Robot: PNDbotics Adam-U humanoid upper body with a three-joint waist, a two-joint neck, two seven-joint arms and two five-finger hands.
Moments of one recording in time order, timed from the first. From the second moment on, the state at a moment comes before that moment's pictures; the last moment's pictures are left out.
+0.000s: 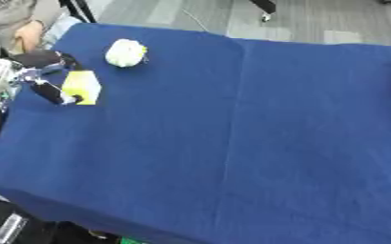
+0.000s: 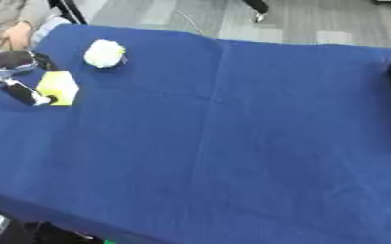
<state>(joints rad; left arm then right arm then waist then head) -0.75 0.82 0.02 -0.66 -1.07 -0.45 -0.18 -0.35 -0.51 -0.15 -1.98 0.35 -0.33 0.15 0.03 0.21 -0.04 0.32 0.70</state>
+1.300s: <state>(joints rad) -0.63 0.85 0.06 -1.08 -0.61 -0.49 -0.17 -0.37 -0.50 -0.11 -1.98 0.35 -0.36 0.19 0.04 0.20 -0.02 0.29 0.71</state>
